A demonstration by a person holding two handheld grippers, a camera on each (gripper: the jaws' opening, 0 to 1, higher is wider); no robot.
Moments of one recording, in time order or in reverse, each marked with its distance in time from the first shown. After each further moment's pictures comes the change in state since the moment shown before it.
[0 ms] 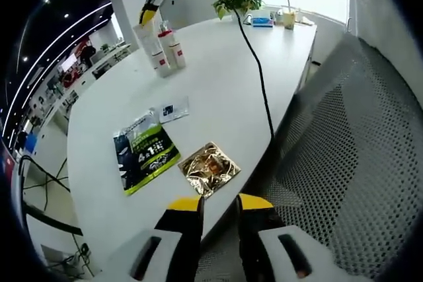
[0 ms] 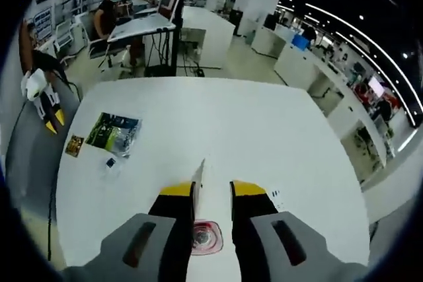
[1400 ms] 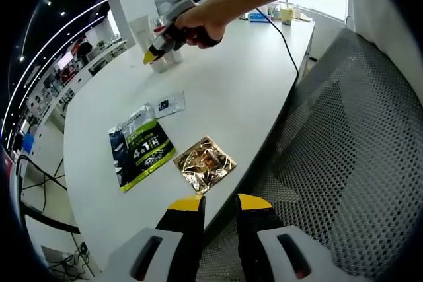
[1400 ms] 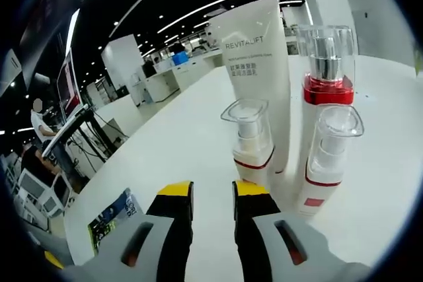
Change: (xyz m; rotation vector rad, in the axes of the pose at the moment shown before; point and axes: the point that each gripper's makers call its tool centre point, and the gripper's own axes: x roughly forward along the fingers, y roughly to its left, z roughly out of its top) left arm 0.002 -0.004 -0.005 0.004 0.031 -0.020; right arm 0.090 0.096 -0.090 0.900 -0.219 -0.349
